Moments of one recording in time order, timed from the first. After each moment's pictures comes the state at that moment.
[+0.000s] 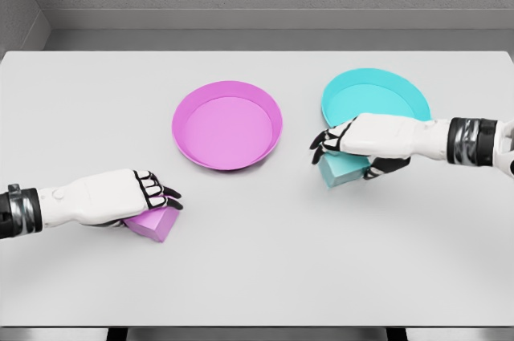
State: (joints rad) left arm -0.24 0.99 -0.56 -1.78 -0.62 -0.61 -0.26; right arm -0.64 -0.91 0.73 -1.75 0.22 -0.40 0.61
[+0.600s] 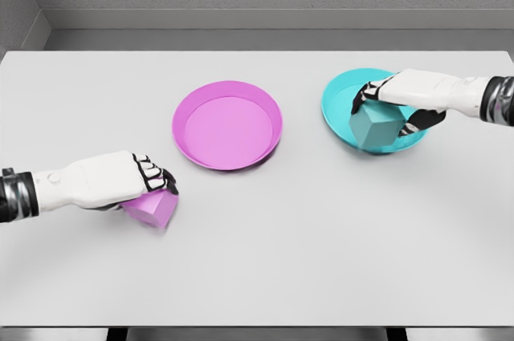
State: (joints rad) left arm -0.30 0.99 -0.55 -1.78 -0.60 -0.61 -0.26; right arm -0.73 -0.89 0.70 -1.53 0.22 -0.38 0.61
